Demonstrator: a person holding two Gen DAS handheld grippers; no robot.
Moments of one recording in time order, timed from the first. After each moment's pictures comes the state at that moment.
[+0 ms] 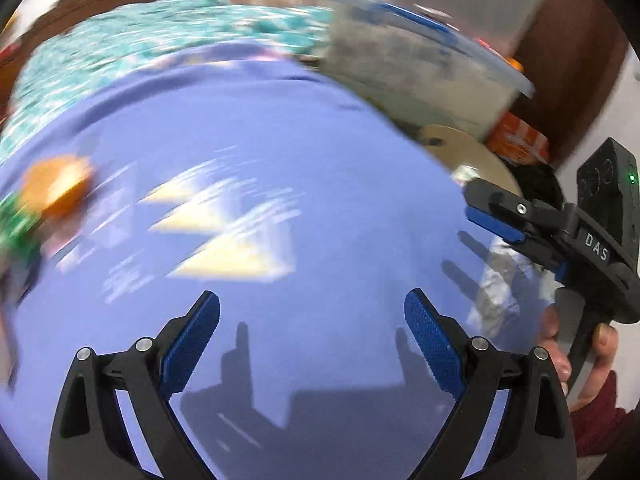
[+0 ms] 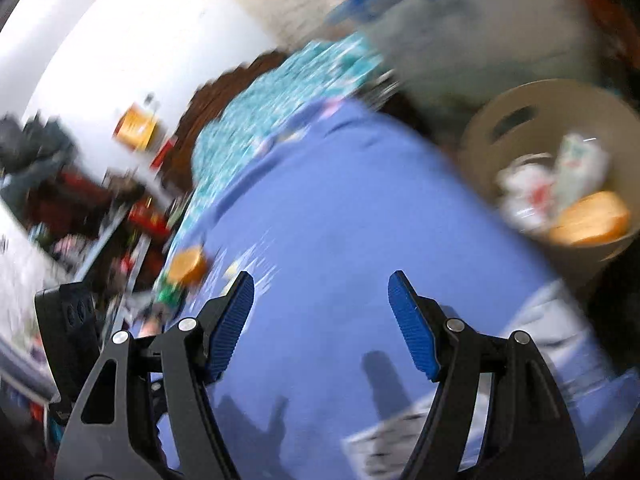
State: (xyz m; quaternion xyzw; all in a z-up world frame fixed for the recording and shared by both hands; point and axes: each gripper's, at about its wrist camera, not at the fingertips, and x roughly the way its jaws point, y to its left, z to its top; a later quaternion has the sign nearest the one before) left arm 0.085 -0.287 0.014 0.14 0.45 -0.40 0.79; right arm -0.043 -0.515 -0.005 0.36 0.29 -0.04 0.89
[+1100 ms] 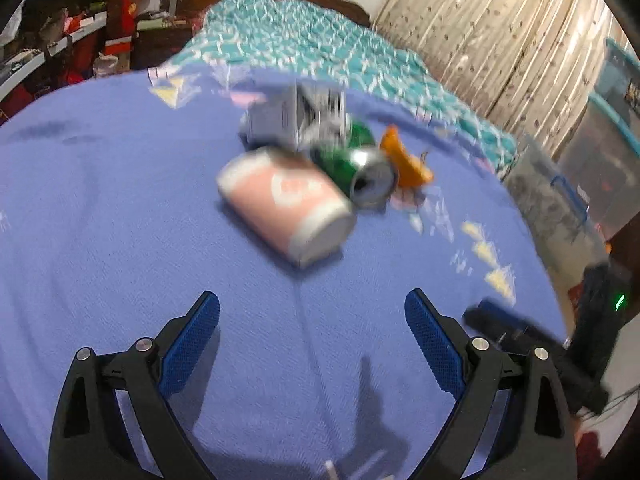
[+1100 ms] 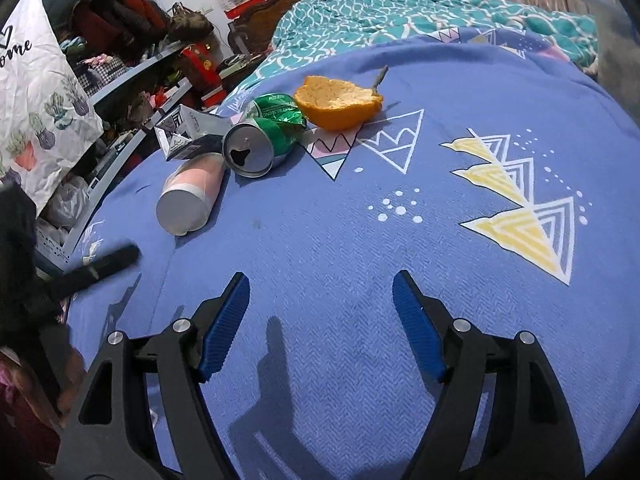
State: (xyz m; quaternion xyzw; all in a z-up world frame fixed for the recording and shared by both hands) left arm 0.144 -0.008 0.033 -0.08 0.43 -0.19 0.88; right arm 0.083 -0.296 -0.015 0.17 0.40 0.08 0.89
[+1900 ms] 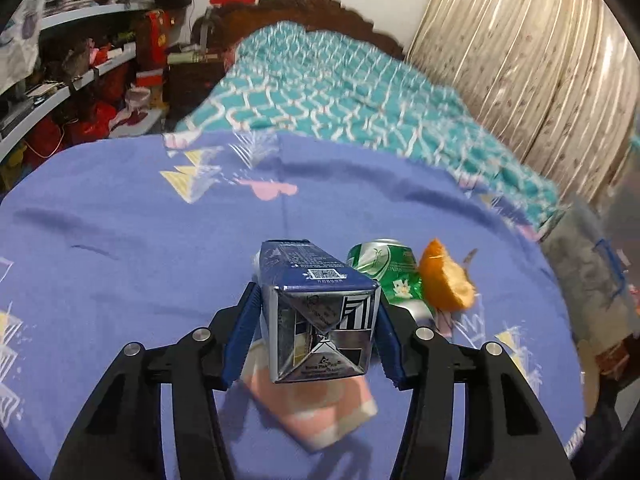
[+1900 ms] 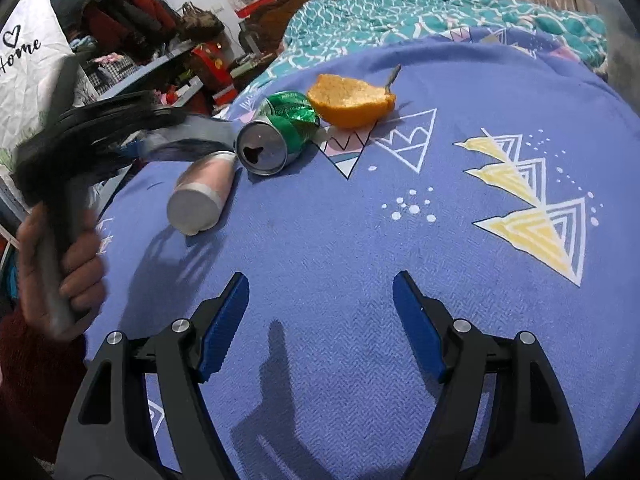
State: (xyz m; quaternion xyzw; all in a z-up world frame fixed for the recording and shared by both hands) left arm 0.220 -0.013 0.074 -0.08 0.39 -0.12 0.91; right arm 0.088 -0.285 -0.013 0.16 0.40 0.11 0.89
